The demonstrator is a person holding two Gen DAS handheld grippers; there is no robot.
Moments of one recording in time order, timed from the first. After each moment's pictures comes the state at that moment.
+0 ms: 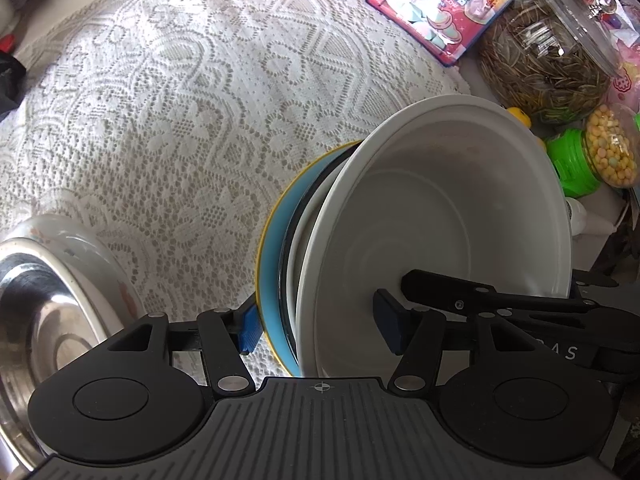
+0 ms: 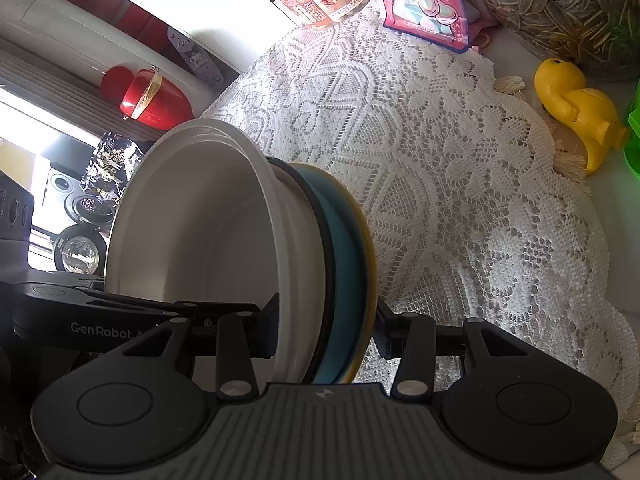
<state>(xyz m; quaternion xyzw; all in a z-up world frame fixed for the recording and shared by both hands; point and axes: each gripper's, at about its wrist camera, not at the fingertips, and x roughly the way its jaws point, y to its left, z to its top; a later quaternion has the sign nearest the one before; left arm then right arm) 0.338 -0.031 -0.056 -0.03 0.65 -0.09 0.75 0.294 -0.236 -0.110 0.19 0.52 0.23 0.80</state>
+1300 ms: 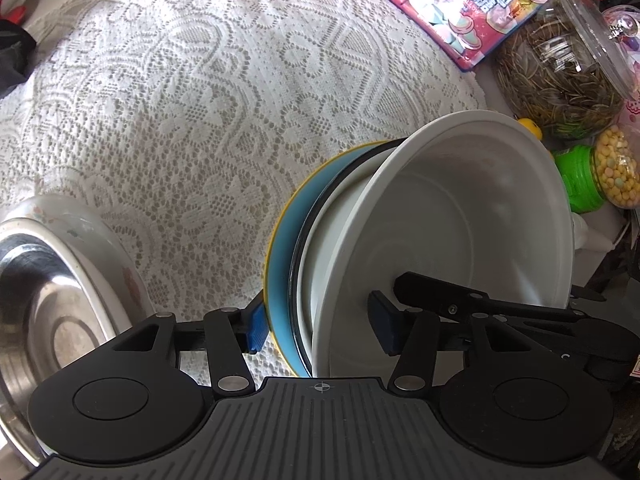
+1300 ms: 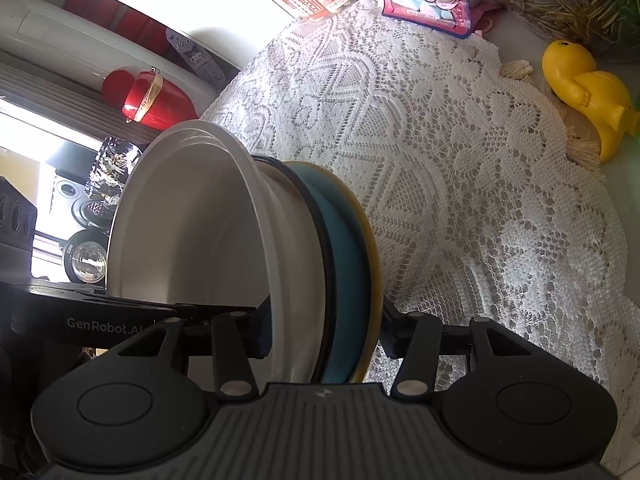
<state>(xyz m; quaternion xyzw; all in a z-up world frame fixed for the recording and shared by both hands) 0.341 -0.023 -0.055 -0.06 0.67 -0.07 0.74 0.300 -0.233 -0.115 0.21 0.54 0.23 0.78</state>
